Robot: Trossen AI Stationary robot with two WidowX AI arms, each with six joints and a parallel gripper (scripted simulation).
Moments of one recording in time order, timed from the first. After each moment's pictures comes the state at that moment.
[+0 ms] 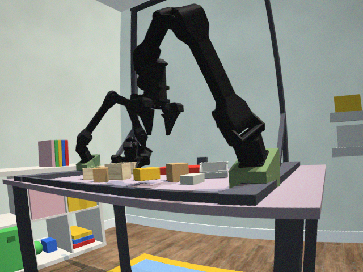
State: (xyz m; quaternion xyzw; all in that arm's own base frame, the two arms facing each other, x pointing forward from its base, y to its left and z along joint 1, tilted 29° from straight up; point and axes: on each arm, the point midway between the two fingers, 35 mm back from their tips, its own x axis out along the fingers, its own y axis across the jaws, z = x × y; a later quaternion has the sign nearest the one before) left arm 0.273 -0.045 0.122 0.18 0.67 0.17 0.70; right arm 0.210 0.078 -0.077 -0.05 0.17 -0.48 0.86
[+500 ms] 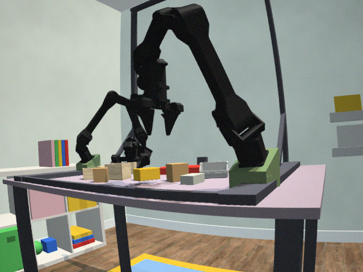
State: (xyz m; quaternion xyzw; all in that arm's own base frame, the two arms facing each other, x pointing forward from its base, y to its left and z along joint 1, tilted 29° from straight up) left arm 0.273 -0.045 0.122 0.18 0.67 0.17 0.70; right arm 0.211 0.078 -0.077 -0.05 0.17 -0.48 0.86
